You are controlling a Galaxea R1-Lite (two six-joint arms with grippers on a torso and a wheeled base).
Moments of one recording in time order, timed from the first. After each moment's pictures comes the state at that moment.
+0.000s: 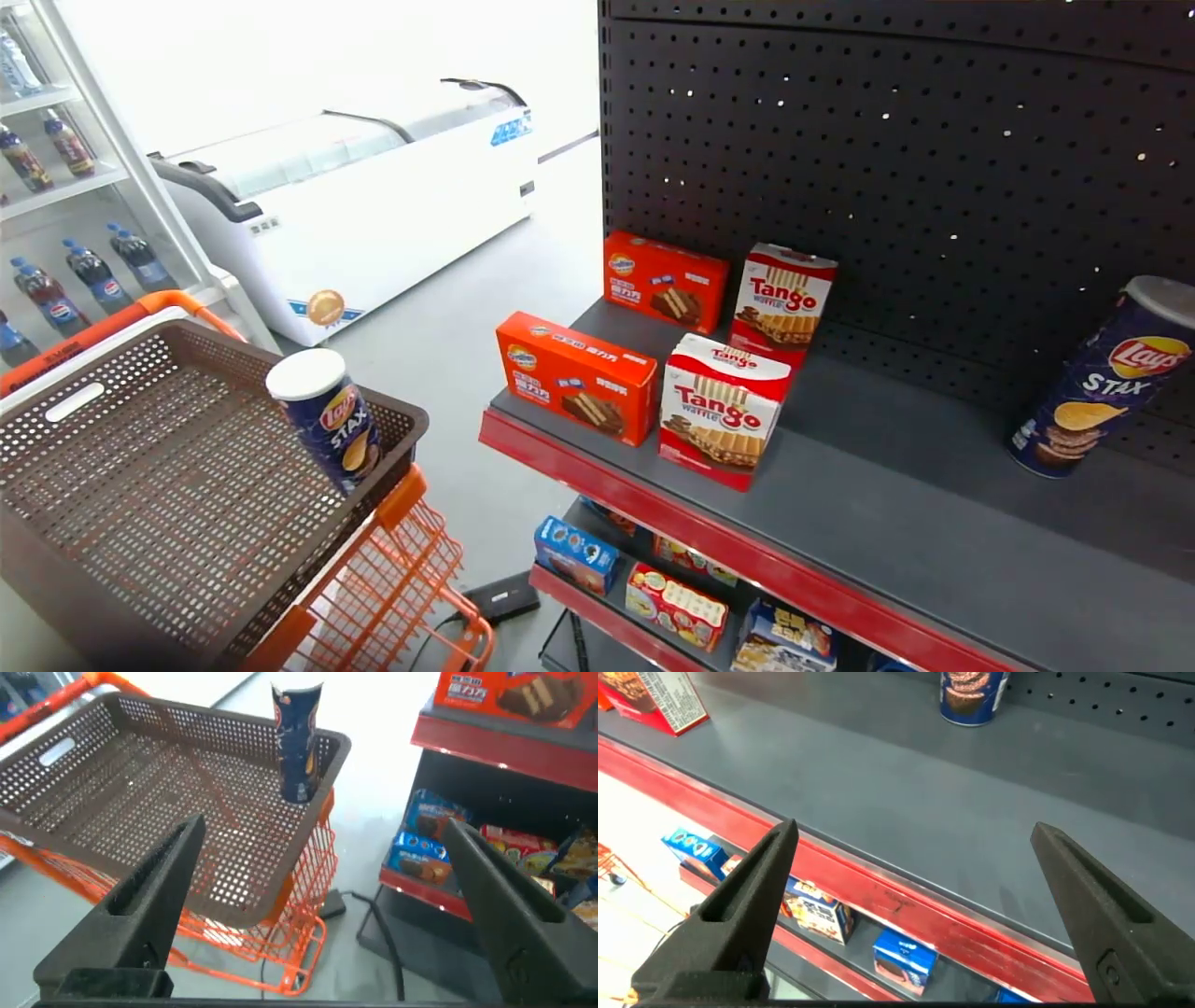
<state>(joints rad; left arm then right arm) -0.01 0.30 -0.27 0.06 0.02 0.05 0.01 0.02 0.00 -0.01 -0.04 0.00</state>
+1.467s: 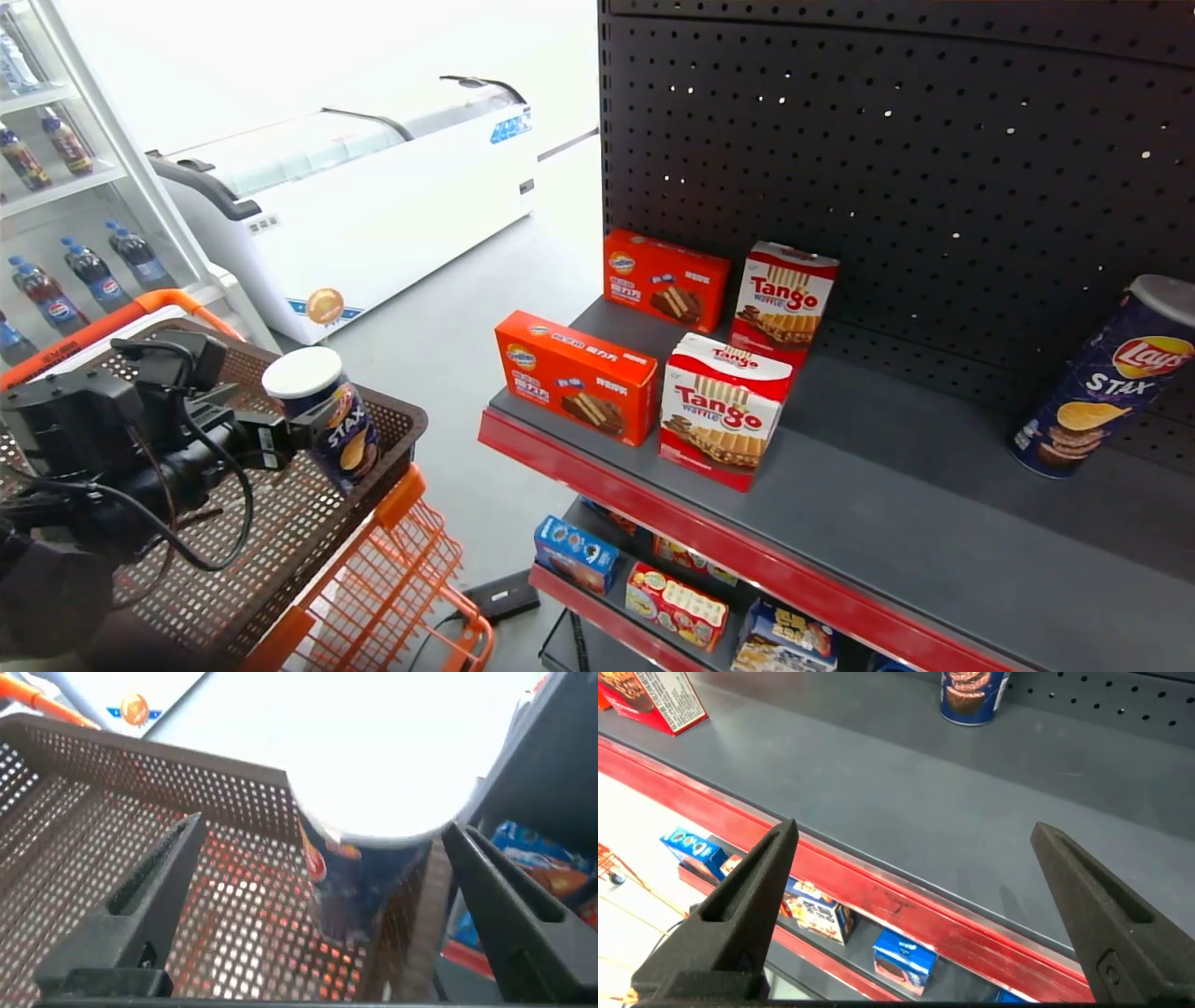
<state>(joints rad) 0.19 1.88 -0.48 -1.27 -0.17 0.14 0.01 0.02 0.00 -0.01 -0.04 0.00</state>
